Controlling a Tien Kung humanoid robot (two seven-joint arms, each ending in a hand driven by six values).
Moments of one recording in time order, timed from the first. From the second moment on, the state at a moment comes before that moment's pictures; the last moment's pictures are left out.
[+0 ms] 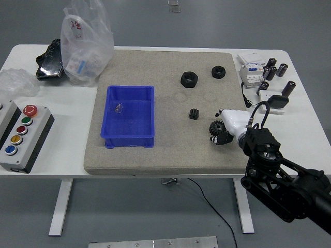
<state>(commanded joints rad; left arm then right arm) -0.02 0.10 -1.54 -0.18 1.38 0.14 0.17 0.43 -0.27 0.80 1.34 -2.13 0.08 -0.65</state>
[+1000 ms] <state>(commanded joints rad) -0.02 0.10 -1.53 -0.18 1.38 0.14 0.17 0.52 -0.29 0.67 1.36 -2.11 -0.08 -0.65</state>
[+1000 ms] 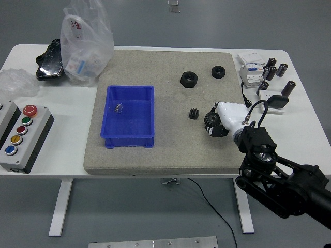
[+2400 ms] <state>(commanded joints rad) -0.02 0.10 -1.54 -0.18 1.39 0.14 0.18 0.85 -0.11 0.30 1.38 -2.03 -0.06 -0.63</state>
